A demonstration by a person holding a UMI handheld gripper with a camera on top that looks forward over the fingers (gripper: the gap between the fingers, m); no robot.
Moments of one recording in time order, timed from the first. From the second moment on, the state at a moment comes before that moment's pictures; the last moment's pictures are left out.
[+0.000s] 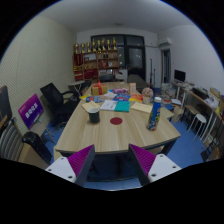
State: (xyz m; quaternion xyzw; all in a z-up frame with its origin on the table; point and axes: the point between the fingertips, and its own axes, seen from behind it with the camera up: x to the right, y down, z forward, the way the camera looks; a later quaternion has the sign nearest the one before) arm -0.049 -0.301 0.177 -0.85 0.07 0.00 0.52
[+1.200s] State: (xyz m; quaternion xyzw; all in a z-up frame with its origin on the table) arm 0.241 0.021 0.068 -0.77 0.05 -0.05 0.64
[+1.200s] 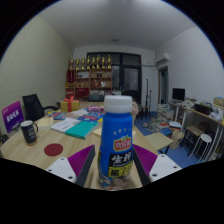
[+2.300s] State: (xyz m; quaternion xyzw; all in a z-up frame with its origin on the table) arm 0.025 0.126 0.175 -0.58 -0.49 -0.58 0.29
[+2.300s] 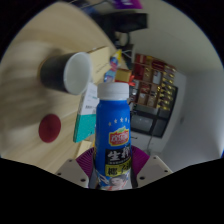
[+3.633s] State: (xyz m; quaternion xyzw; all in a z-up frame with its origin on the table) arm 0.006 0.156 0.059 -0.79 -0.03 0.02 0.62
